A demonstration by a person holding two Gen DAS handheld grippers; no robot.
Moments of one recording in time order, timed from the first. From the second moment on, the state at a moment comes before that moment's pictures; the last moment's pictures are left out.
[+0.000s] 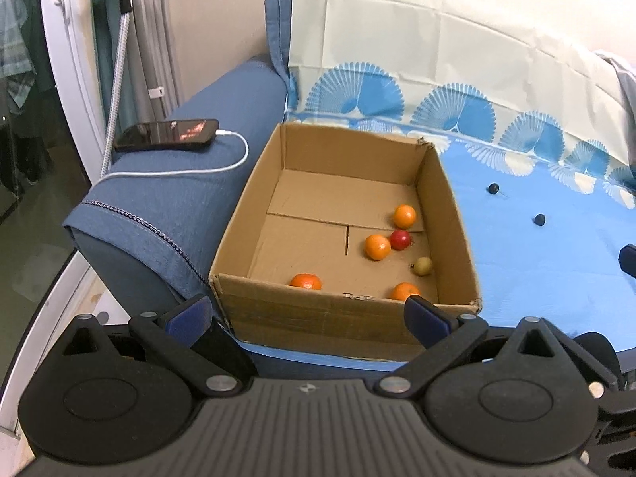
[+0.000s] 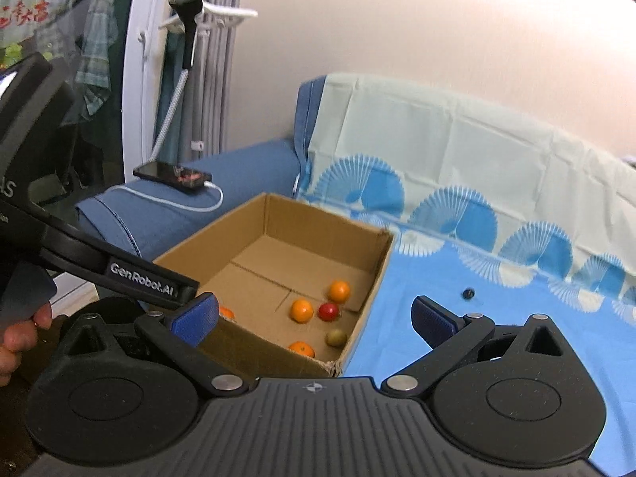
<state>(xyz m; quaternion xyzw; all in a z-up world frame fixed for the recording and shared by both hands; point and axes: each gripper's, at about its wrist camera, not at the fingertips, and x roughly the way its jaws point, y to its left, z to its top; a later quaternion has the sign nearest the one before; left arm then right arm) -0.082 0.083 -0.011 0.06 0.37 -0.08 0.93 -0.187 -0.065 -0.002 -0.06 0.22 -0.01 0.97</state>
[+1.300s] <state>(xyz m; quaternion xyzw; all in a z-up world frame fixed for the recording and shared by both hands) -0.064 0.073 -0.028 0.08 0.39 -0.07 0.91 -0.166 -0.078 -0.022 -0.02 0.26 -0.01 0.96</state>
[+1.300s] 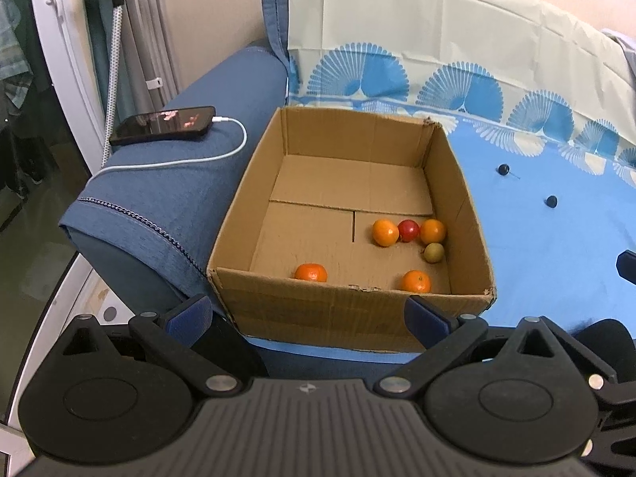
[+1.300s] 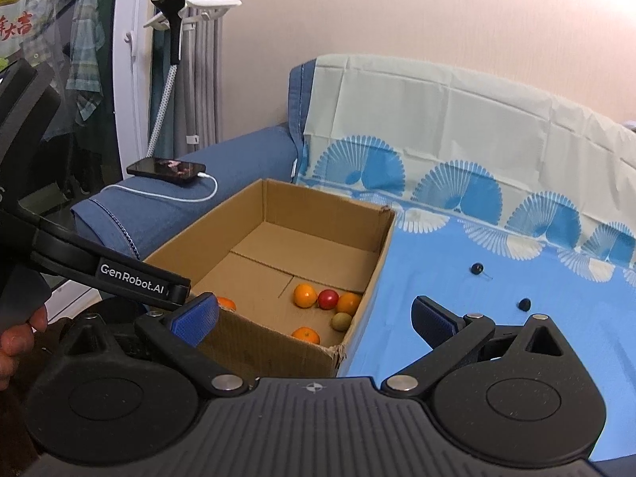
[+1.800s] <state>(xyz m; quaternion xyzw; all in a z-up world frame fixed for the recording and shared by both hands) -0.003 0.005 -0.037 0.12 0.42 -0.10 0.90 -0.134 -0.167 -0.044 0.06 0.27 -0.13 0.95</state>
